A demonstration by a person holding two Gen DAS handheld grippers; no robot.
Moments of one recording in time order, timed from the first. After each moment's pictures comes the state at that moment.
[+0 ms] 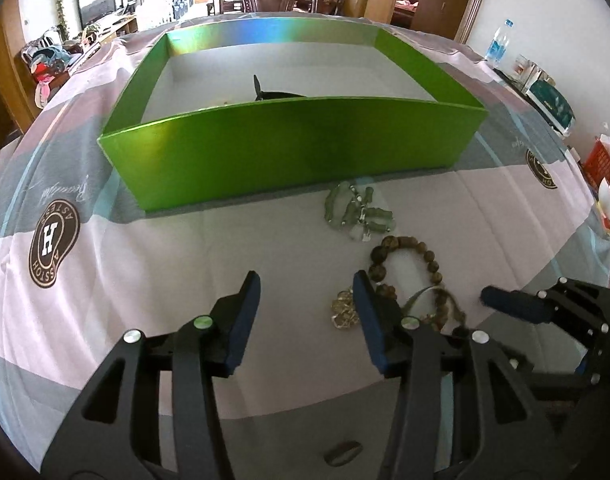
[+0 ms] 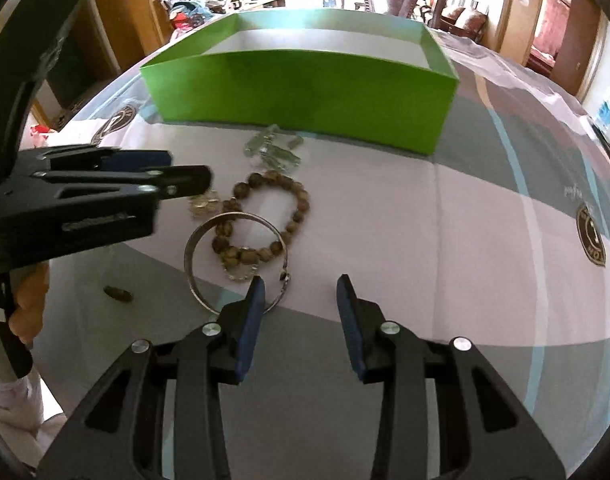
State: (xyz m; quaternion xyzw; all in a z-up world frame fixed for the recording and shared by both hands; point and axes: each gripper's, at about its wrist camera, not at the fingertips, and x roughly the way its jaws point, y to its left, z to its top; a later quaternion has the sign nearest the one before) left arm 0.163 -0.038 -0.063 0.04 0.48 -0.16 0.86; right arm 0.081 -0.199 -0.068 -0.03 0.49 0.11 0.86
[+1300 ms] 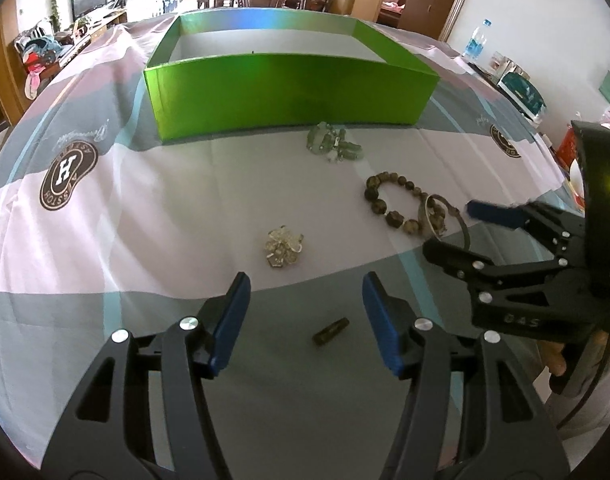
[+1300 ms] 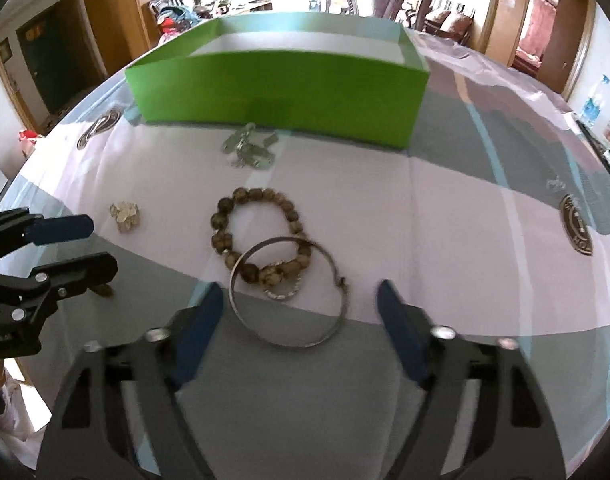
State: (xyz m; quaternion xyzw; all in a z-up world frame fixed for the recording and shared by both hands) left arm 0.093 -0.013 -0.063 0.01 0.49 -0.19 0.85; right arm 0.075 -0.201 -0.073 -0.04 0.48 0.10 0.87
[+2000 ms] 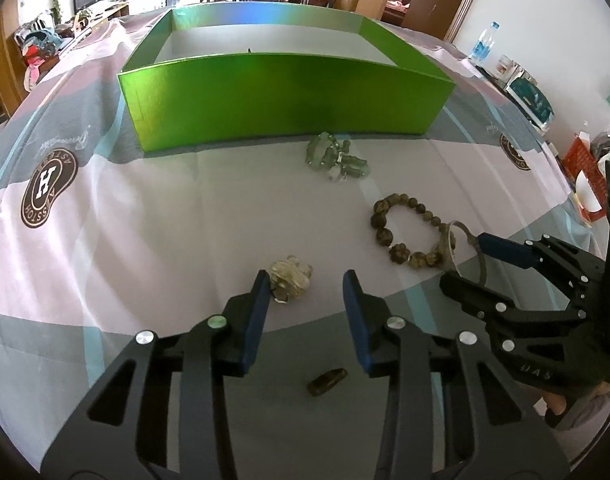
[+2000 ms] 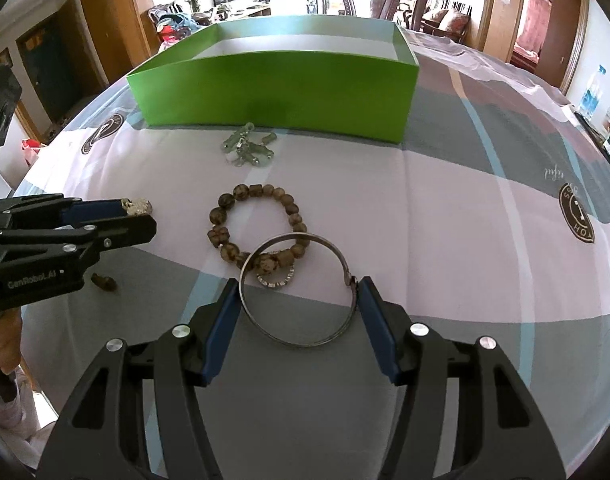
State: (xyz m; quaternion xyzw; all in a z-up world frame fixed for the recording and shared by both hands) left arm 0.123 -0.030 -0.070 0.00 0.49 -0.19 0.85; right arm 0.067 -0.213 -0.071 -0.02 0.48 0.10 0.87
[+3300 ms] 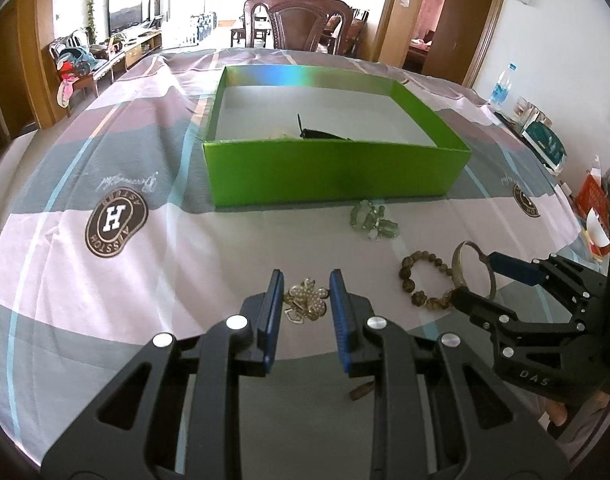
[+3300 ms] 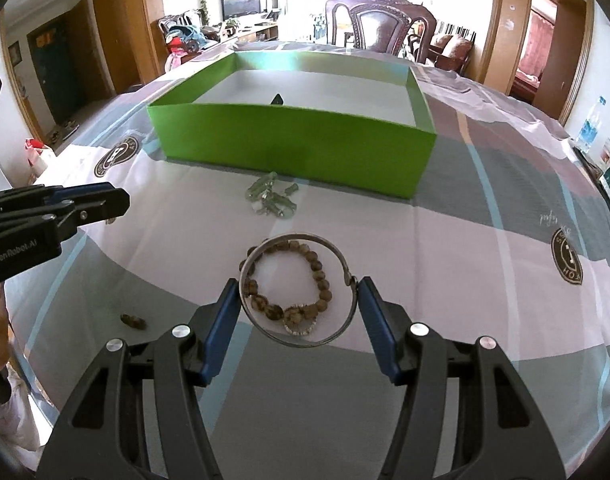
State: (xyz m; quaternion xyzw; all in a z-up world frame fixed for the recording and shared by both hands) left arm 0.118 0.009 -0.021 -0.01 0.43 -0.14 0.89; right arm 0.076 -0.190 -0.039 -0.04 0.44 0.10 0.89
